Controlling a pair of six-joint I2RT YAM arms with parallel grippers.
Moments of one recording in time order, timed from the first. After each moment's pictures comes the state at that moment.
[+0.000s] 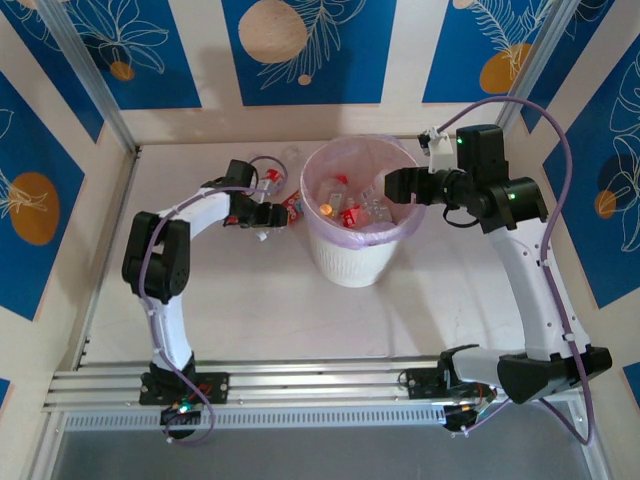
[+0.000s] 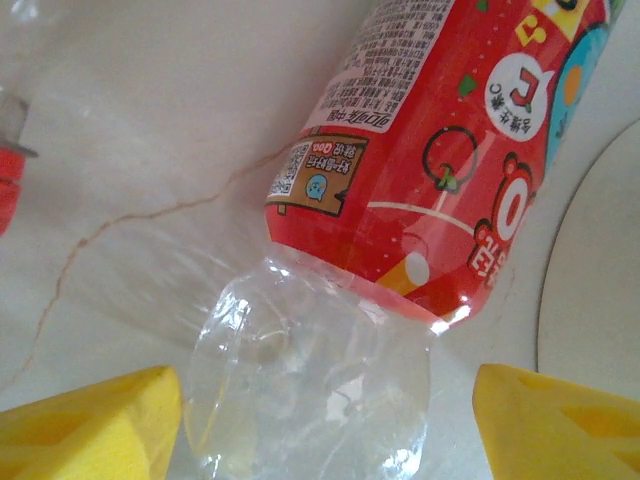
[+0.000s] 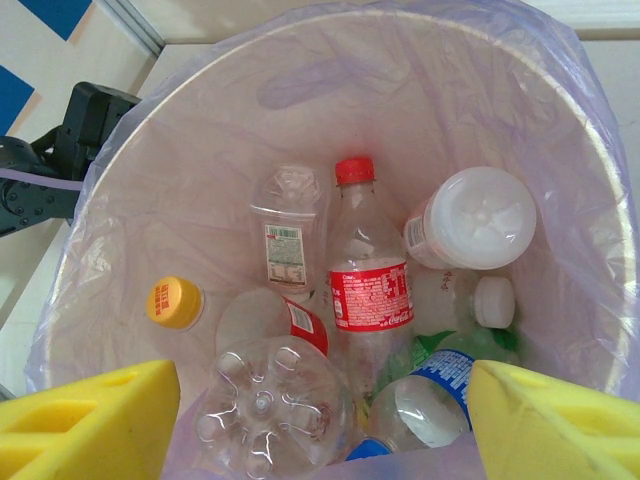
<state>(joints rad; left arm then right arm) -0.29 1.99 1.40 -0.52 0.36 -0.19 0.23 1.26 1.61 -1.04 -0.36 0.17</state>
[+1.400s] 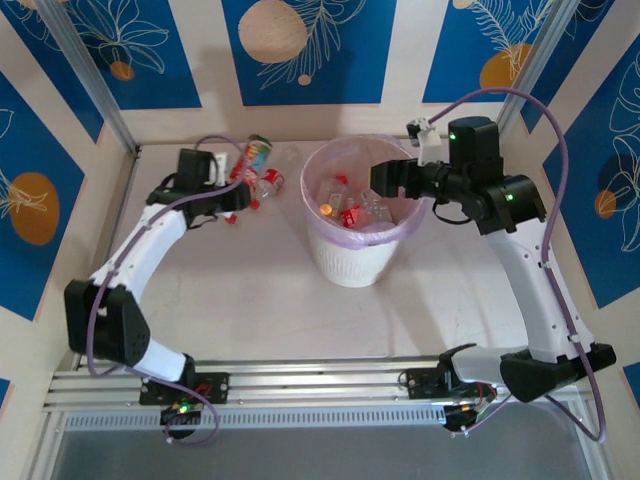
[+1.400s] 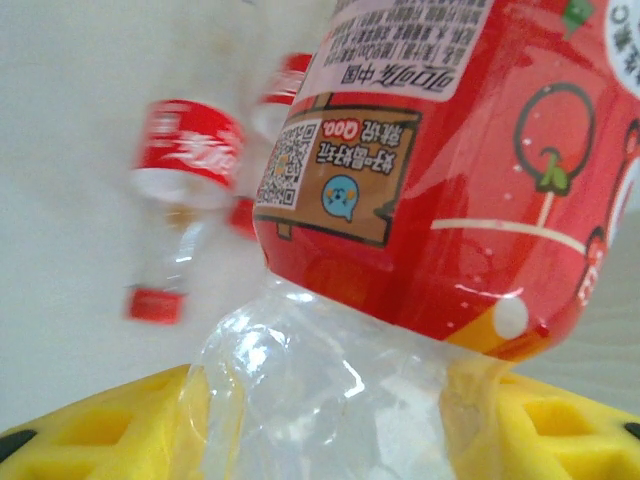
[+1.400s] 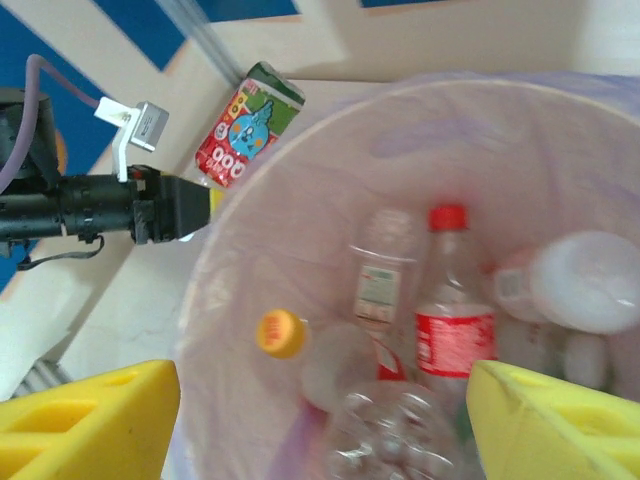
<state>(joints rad) -0.19 1.45 1.25 -0.58 0.16 -0.26 0.36 1.28 1.69 -0.96 -0.40 0.25</state>
